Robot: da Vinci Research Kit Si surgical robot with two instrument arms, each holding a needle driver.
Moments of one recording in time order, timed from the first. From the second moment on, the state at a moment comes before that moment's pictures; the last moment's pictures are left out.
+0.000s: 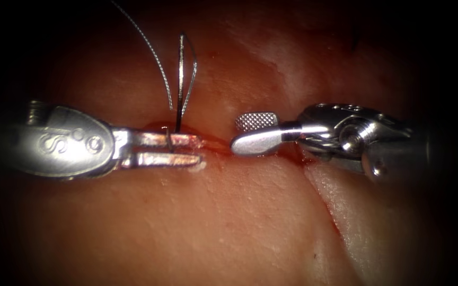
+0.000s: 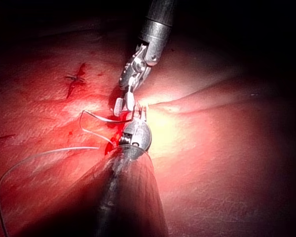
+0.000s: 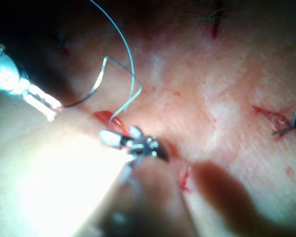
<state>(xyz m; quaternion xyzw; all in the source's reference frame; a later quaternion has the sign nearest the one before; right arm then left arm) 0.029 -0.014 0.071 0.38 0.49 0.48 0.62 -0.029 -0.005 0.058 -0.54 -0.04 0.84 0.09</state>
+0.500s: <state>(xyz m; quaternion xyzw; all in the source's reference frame) 0.029 -0.013 0.070 0.43 0.48 0.54 0.54 -0.031 -0.007 0.060 -0.54 0.00 0.84 0.02</state>
